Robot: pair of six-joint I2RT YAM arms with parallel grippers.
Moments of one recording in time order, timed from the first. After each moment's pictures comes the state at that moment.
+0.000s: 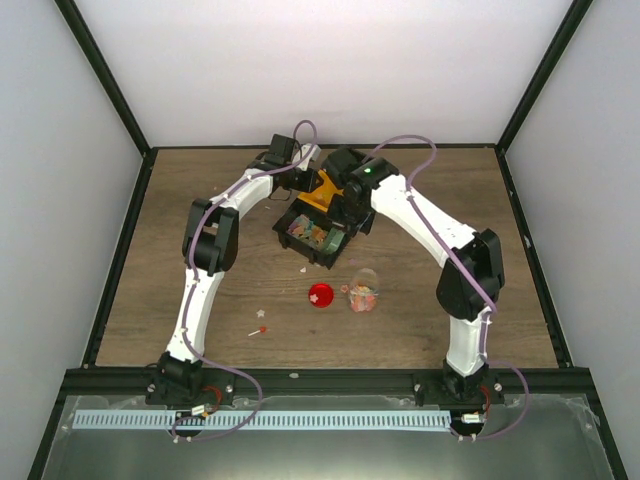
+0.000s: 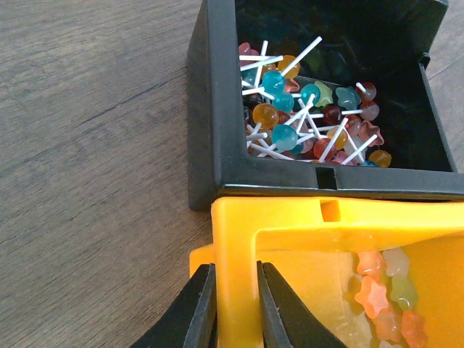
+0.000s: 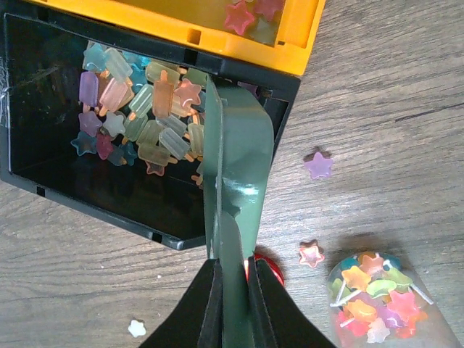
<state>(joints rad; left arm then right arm) -0.35 2.48 2.08 -0.41 0.45 -0.07 0.63 1.89 1.80 -1.18 -0.02 0.93</state>
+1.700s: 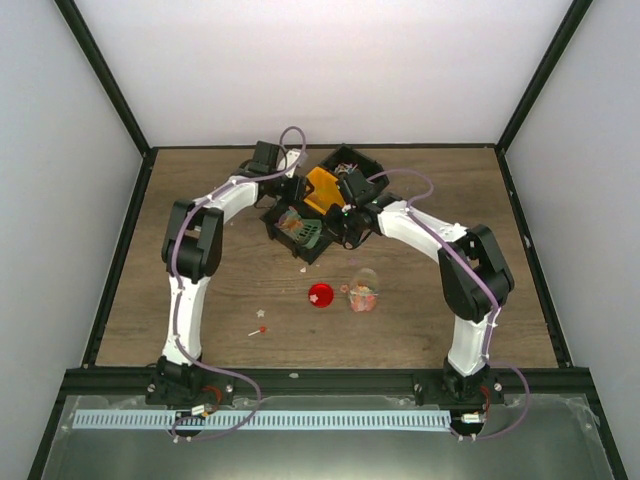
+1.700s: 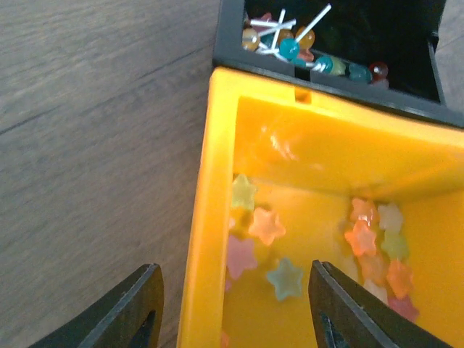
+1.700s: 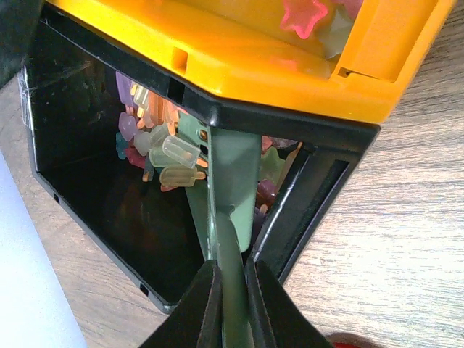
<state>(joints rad) -0.32 2.30 1.78 -0.28 0.42 0.00 0.57 1.87 1.37 -0.50 -0.29 1.03</state>
